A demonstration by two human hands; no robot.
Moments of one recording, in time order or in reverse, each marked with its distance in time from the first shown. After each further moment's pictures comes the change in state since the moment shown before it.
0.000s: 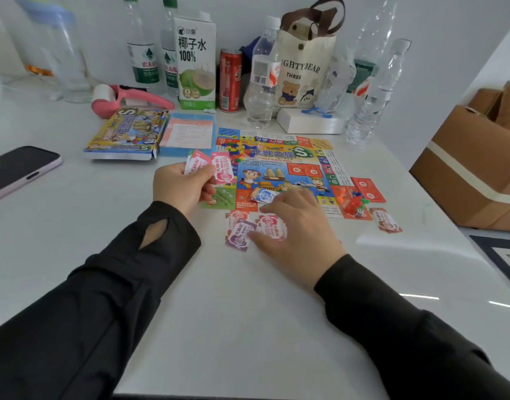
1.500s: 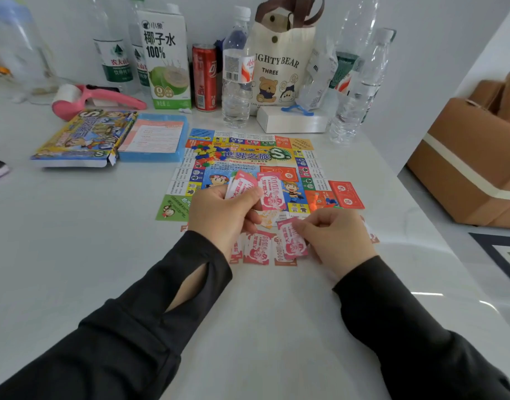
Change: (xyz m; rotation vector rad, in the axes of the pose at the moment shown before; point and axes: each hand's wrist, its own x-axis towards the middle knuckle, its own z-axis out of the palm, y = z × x) left_hand -0.061 0.012 0.093 -0.112 -0.167 -0.033; right_hand -0.002 0.077 -0.040 0.609 -0.055 0.663
